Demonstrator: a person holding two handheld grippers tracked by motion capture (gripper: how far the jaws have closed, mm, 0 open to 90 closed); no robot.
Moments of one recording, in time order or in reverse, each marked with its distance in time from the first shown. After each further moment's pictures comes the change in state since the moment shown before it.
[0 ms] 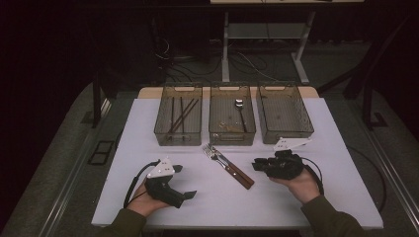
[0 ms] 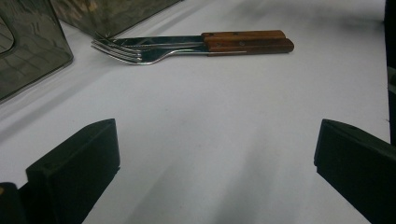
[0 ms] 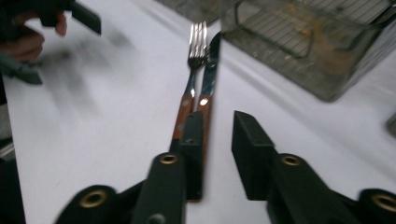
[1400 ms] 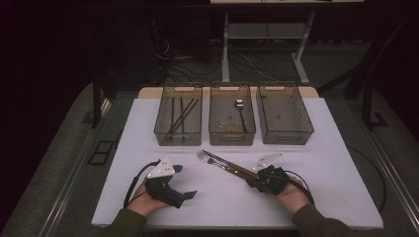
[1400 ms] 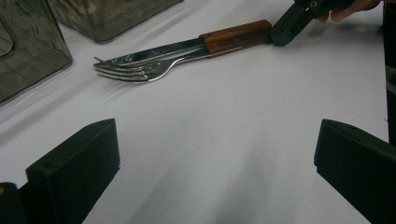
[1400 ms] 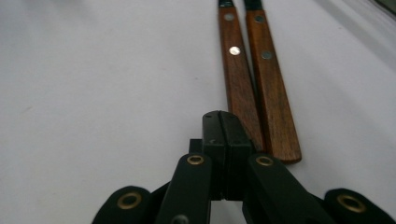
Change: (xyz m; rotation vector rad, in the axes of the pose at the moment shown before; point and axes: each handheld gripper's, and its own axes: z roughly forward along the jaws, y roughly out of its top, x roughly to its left) left arm -0.001 0.000 0.000 -0.010 0.001 -0.005; right arm 0.023 -0.021 0.038 0.233 -0.042 -0.150
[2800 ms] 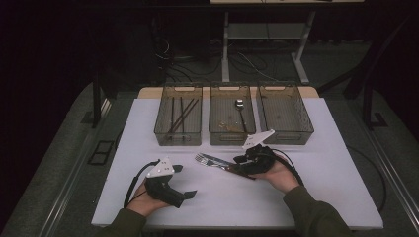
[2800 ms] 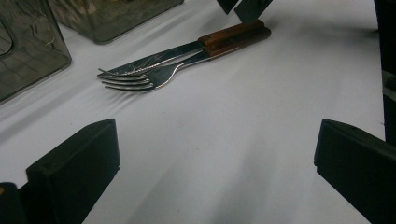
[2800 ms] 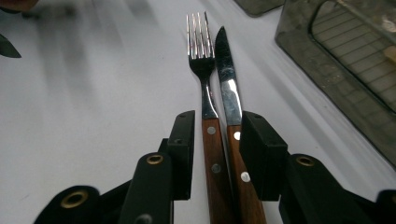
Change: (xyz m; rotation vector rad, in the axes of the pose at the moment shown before) left arm 0.002 0.000 0.000 -0.003 -0.011 -0.001; right arm -0.022 0.058 0.013 -0.098 0.117 -0.063
